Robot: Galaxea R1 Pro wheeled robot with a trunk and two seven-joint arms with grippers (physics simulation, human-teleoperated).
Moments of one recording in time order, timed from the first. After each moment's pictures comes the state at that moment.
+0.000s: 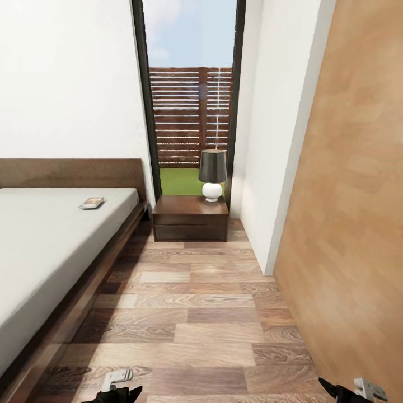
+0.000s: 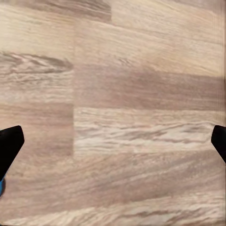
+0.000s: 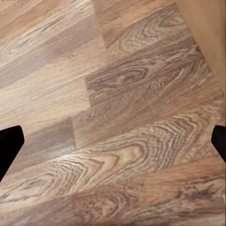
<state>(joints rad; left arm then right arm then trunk) -0.49 0.12 0.32 -0.02 -0.14 -0.13 -0.42 -0.41 -0.36 -0.76 -0.12 0.19 -0.06 0.65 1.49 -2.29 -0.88</state>
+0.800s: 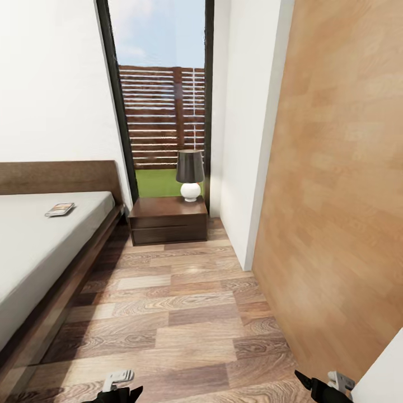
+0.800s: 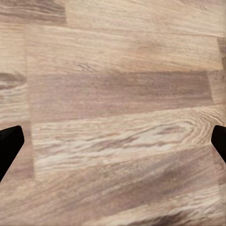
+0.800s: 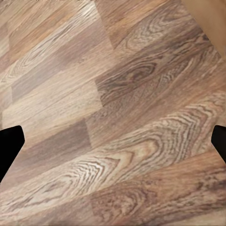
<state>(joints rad) -0.49 0.12 0.32 -0.02 -0.14 -0.13 -0.42 -0.43 -0.27 -0.76 -0.12 0.18 -0.07 0.68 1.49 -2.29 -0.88</state>
